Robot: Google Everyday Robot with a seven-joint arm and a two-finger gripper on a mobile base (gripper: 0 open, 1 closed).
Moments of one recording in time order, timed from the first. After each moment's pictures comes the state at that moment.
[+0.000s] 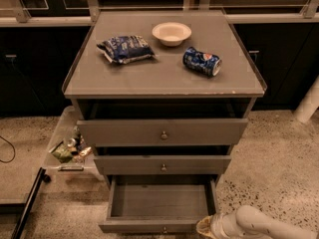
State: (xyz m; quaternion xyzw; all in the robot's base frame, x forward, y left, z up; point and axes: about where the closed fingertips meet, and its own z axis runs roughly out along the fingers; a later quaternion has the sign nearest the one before) arm 0.421 -0.208 0.212 -0.61 0.72 0.17 0.27
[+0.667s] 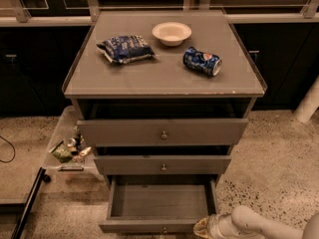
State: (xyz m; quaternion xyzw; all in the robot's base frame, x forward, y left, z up) arm 0.424 -0.201 0.176 -0.64 0.70 0.17 0.27
